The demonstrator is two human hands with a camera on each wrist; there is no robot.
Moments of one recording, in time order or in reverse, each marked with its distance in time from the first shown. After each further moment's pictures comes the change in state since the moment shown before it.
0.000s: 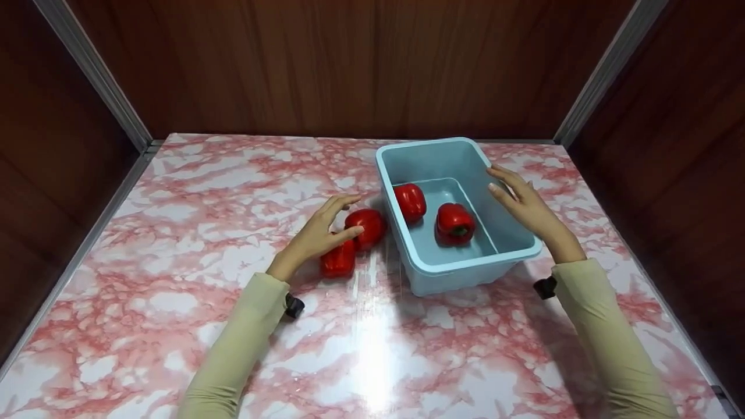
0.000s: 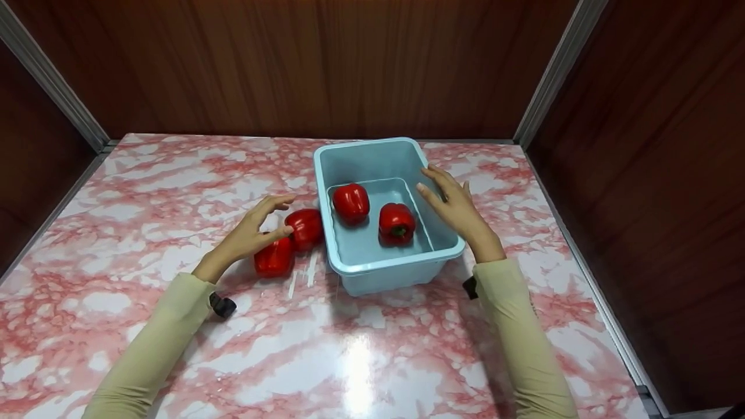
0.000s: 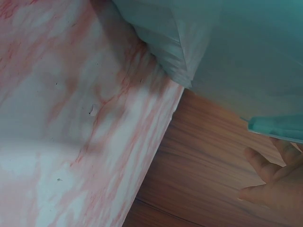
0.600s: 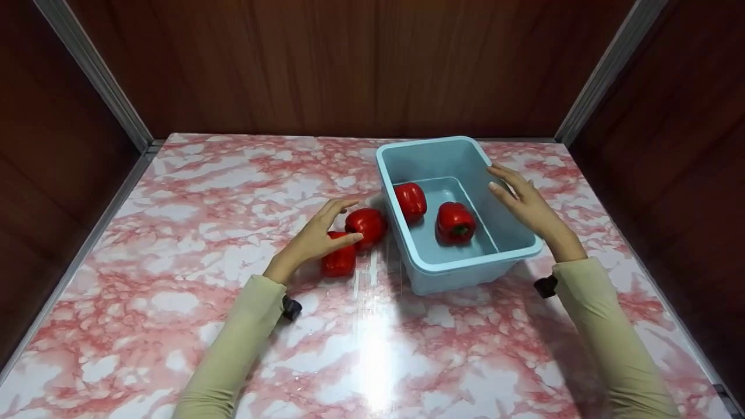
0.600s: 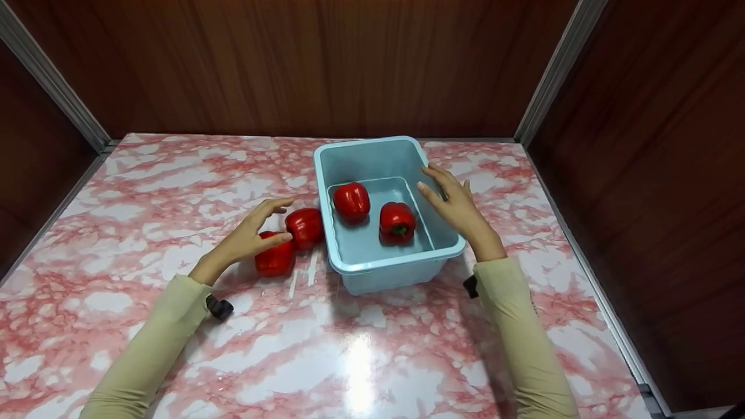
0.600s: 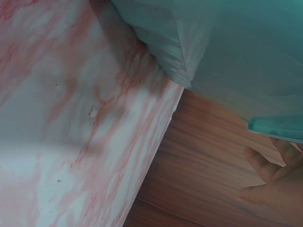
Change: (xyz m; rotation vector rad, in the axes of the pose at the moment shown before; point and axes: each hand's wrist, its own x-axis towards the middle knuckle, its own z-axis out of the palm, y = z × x) left_hand -0.007 -0.001 -0.002 -0.020 -0.054 -0.009; right_hand 0.002 0.004 0.001 0.024 0.027 -0.057
